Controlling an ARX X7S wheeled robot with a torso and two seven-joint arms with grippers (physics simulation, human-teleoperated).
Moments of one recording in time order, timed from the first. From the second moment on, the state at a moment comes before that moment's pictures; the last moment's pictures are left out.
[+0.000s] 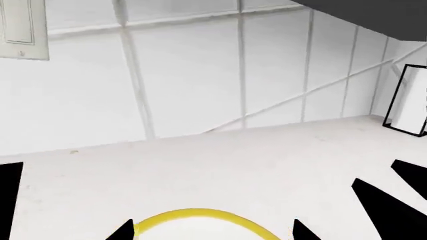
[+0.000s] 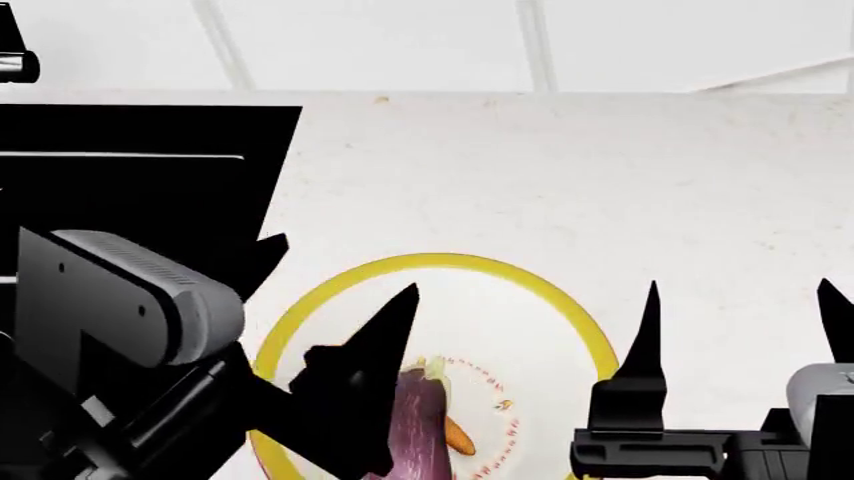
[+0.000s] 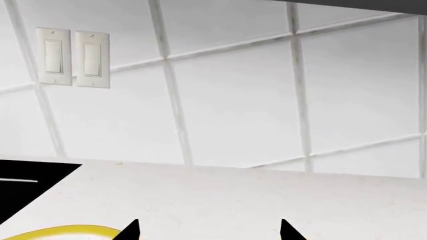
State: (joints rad) left arm -0.73 -0.27 0.33 0.66 -1.24 -0.98 -0.66; right arm 0.22 0.78 0.06 -0.86 0.98 0.70 0.66
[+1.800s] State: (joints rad) left arm -0.39 -0.66 -0.11 0.91 -1.18 -0.78 -0.73; right arm 0.25 0.78 0.03 -0.87 0.97 0.69 0.69
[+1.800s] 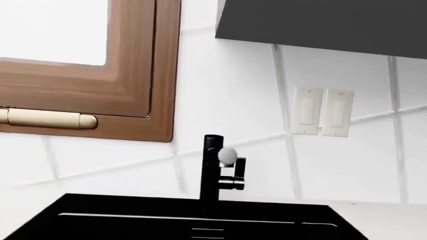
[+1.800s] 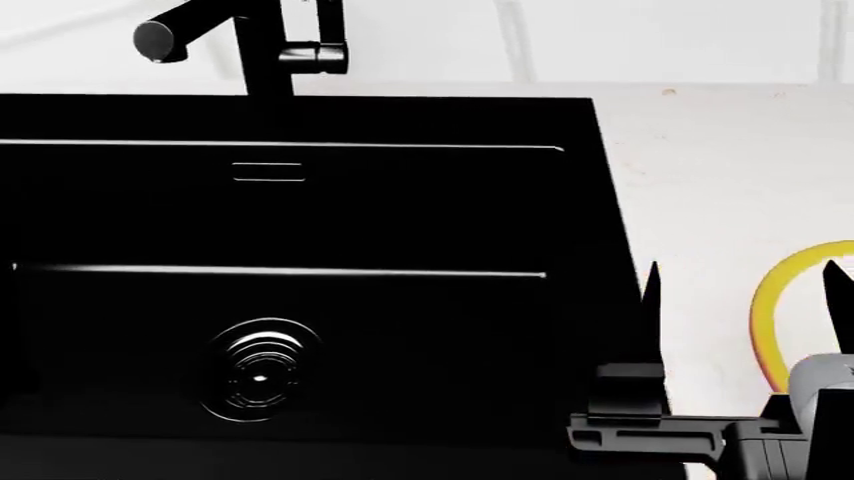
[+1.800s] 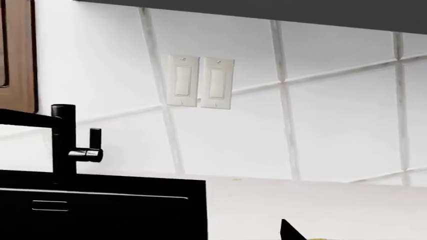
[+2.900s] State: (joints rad) left arm -0.37 -0.67 -0.10 0.90 -1.15 -0.75 -0.72; right arm 0.25 0.79 0.02 -0.87 0.97 0.68 0.70
